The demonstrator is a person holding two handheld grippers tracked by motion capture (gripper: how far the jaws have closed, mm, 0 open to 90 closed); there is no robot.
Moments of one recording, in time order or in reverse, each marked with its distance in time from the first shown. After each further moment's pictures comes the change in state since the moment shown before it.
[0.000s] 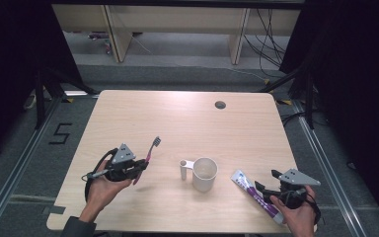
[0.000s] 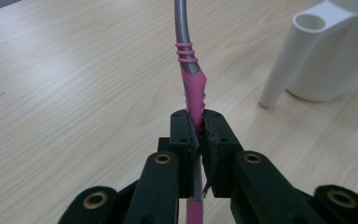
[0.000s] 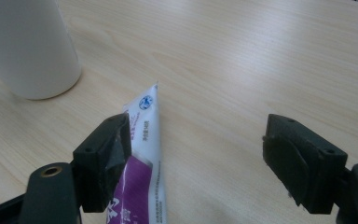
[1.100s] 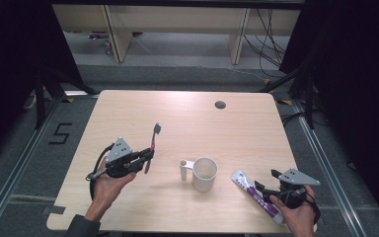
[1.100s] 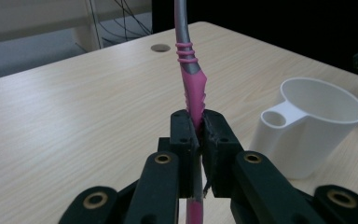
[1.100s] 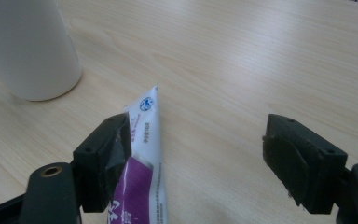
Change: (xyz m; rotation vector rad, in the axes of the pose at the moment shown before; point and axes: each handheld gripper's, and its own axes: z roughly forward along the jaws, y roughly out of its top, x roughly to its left) left arm -0.008 0.018 -0.004 -0.291 -0.030 -0.073; right arm 0.001 0.001 0.000 -0.006 -0.016 -0.002
